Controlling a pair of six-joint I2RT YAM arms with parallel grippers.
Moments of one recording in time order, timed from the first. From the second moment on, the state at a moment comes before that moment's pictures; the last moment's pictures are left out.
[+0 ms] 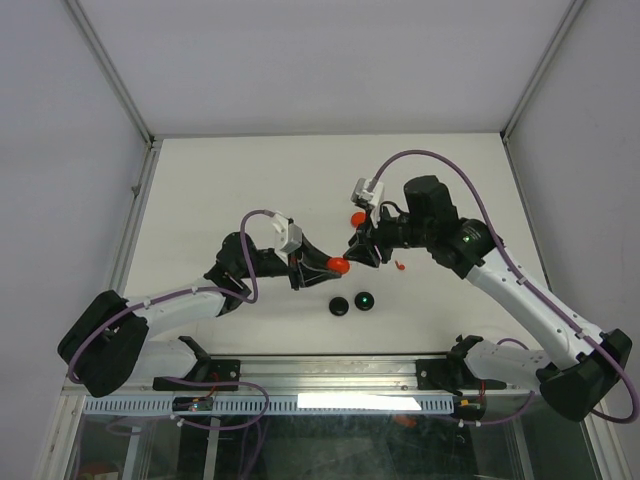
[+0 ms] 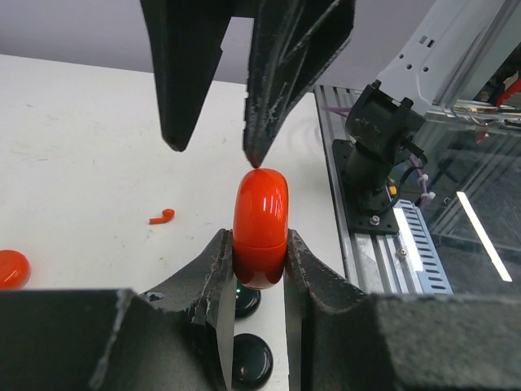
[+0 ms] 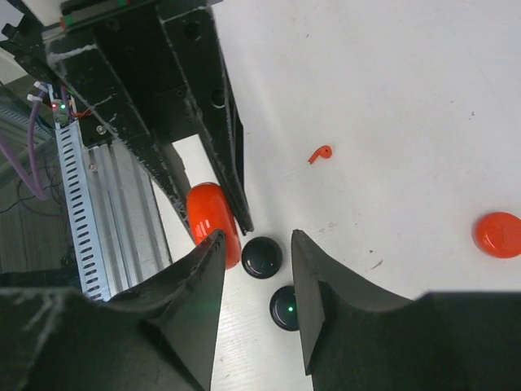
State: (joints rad) left arm -0.71 1.25 0.48 0.92 0.81 -0.20; right arm 0.66 1.11 1.11 -0.58 -0.60 -0.19
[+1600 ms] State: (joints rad) left arm -0.73 1.21 0.47 0.90 0.77 -0.17; right arm 0.67 1.10 1.05 -0.51 -0.56 -0.15
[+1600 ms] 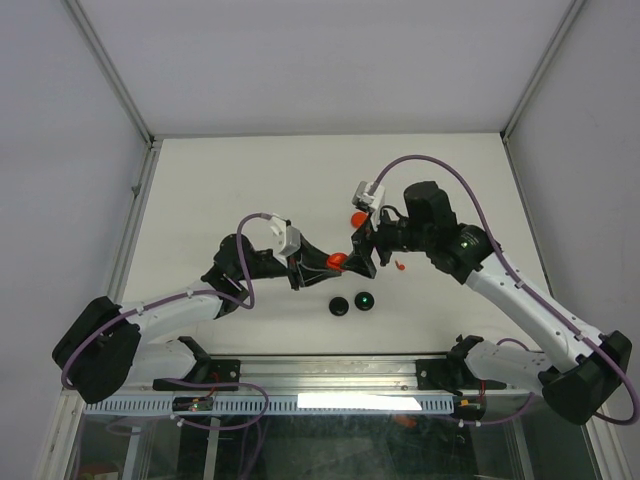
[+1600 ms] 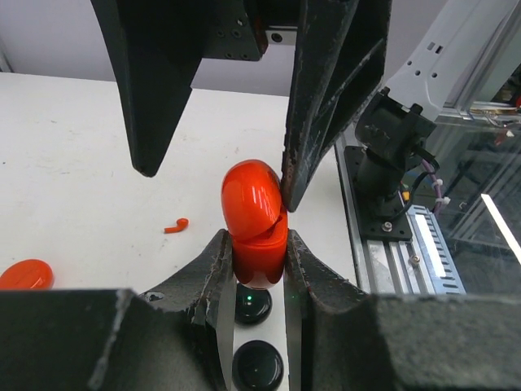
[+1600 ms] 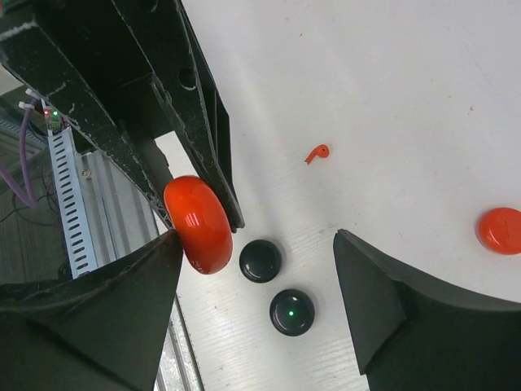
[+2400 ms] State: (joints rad) left arm -0.76 1.19 0.39 0.88 0.57 -0.14; right arm 0.66 1.12 1.05 -0.50 -0.48 -0.10
